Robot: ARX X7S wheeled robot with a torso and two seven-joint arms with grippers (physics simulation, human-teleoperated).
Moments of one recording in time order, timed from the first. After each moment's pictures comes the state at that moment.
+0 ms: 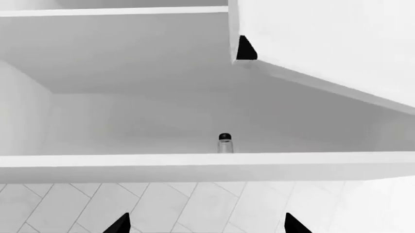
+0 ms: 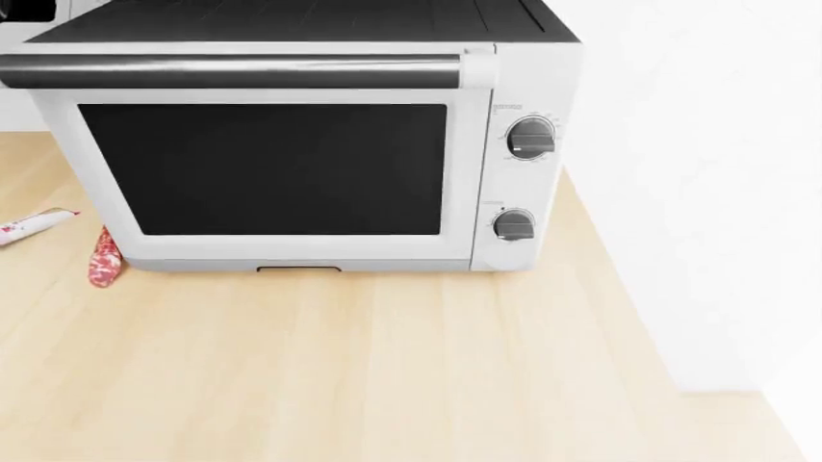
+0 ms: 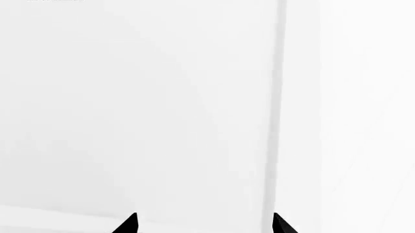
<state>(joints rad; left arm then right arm) -1.20 -0.64 -0.28 0.83 -1.46 -1.21 -0.88 2.01 0.42 -0.50 0.13 0.86 0.91 0.38</state>
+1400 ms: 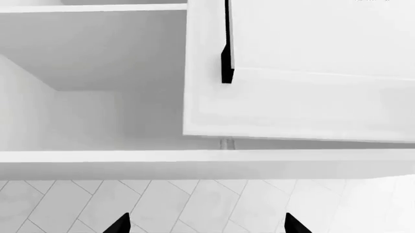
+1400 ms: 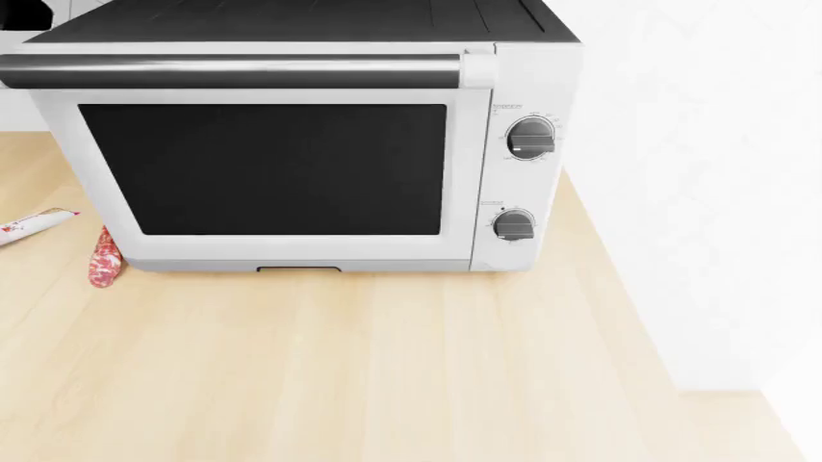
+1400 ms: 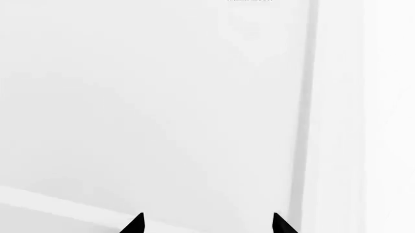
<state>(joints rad) -1.16 -0.67 -0.27 0.83 -1.45 -1.16 -0.86 2.01 0.26 -0.61 0.37 0.60 0.76 0.30</state>
